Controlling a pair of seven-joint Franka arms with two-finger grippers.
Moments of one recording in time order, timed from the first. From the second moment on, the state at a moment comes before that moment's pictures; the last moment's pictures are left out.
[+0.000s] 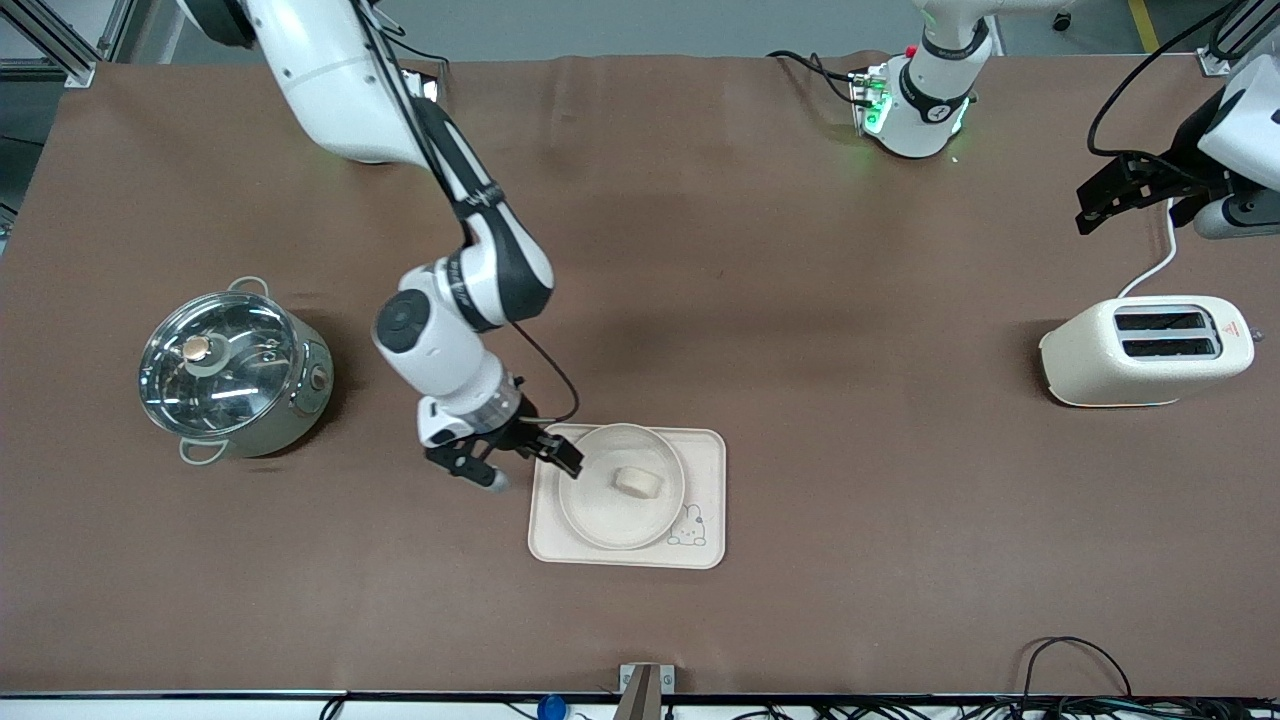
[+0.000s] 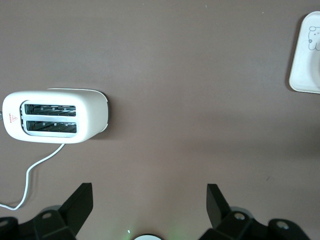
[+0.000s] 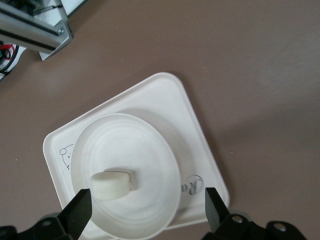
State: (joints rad) left arm 0.01 -0.10 -0.11 -1.63 0.02 1.52 -0.14; right arm 0.61 0.61 -0.20 -1.57 0.44 2.45 0.63
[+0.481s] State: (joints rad) left arm 0.01 -0.10 -0.11 -1.63 0.02 1.52 -0.14; right arm 0.58 0.34 -0.40 -1.57 0.23 1.94 0.35
